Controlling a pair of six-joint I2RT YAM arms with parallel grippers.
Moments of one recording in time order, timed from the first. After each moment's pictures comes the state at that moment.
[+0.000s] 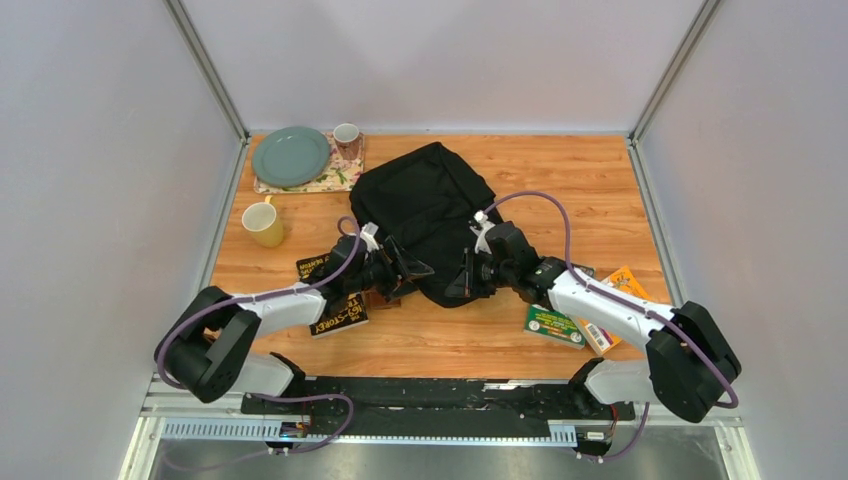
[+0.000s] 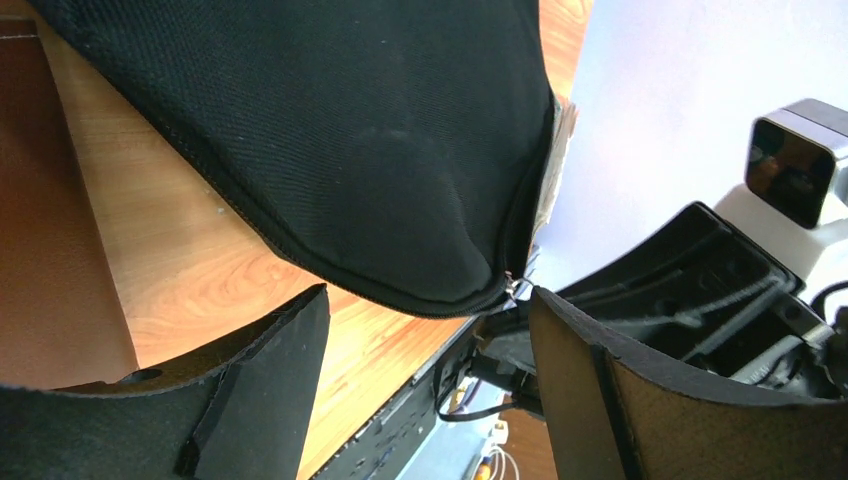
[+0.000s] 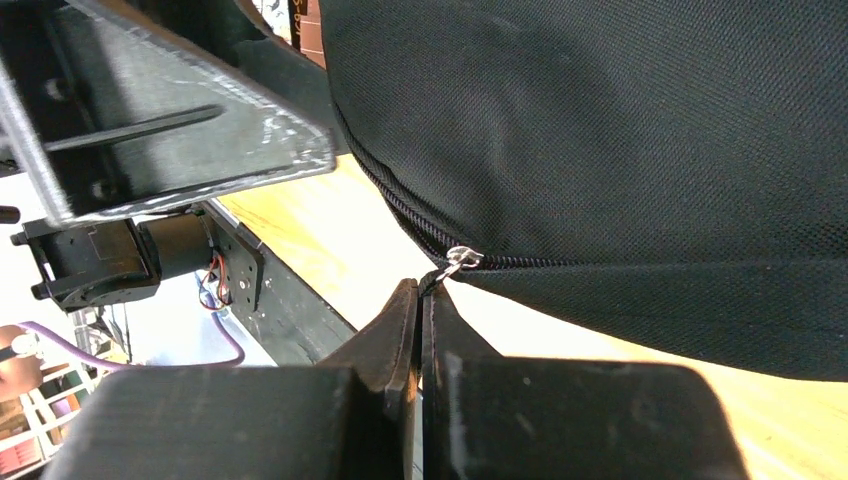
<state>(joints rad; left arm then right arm) -0.58 1.34 0.45 0.40 0.37 -1.22 0.71 1.30 0.73 -0.16 -0.33 0.73</state>
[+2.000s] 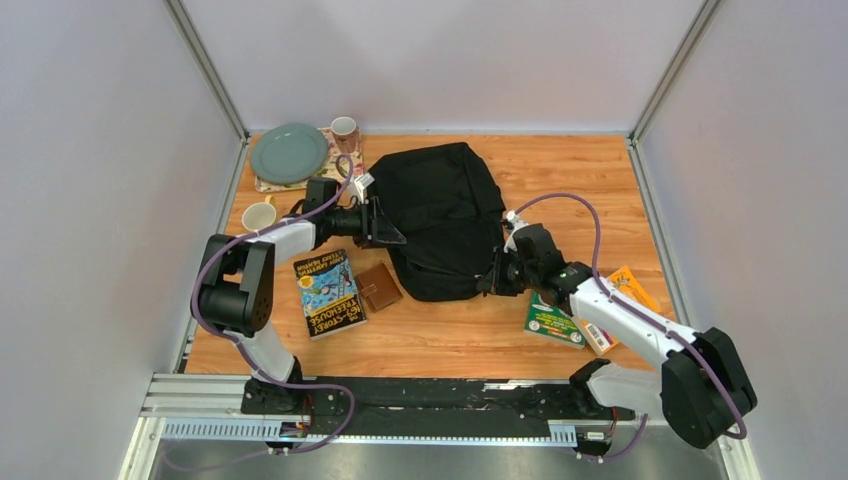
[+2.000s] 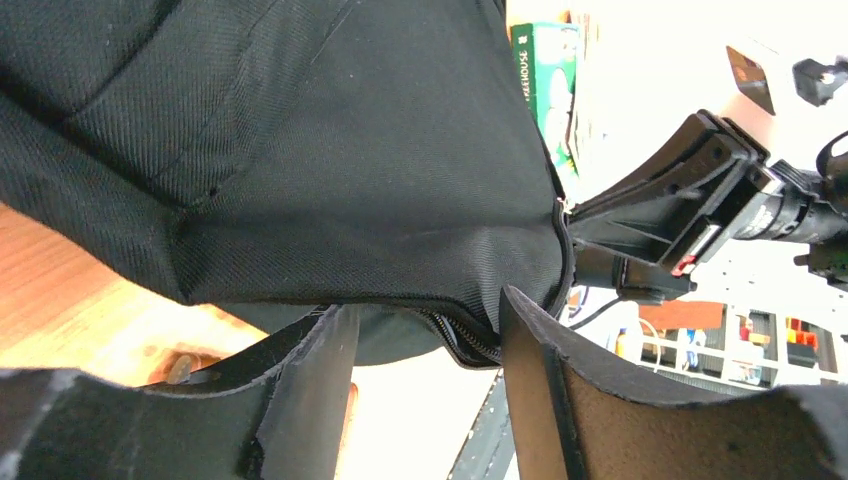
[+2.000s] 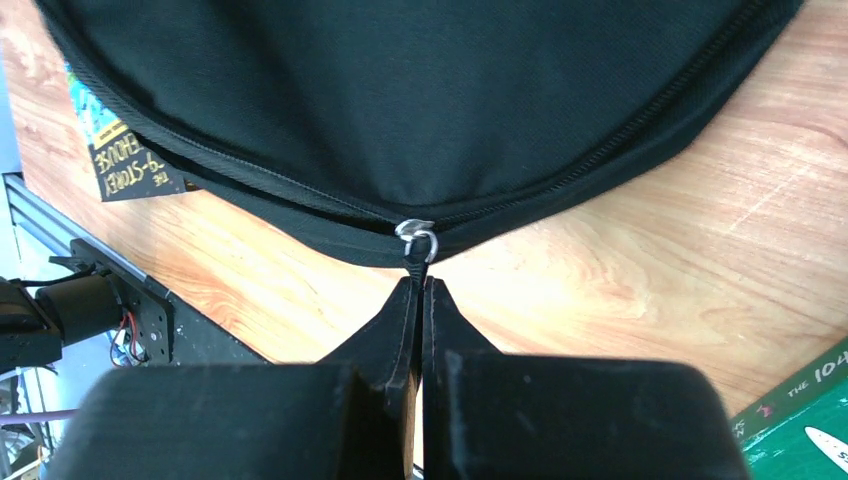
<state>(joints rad) -0.19 1.71 0.93 0.01 0.97 -0.46 0.55 1.19 0.66 -0.26 -0.24 0.61</state>
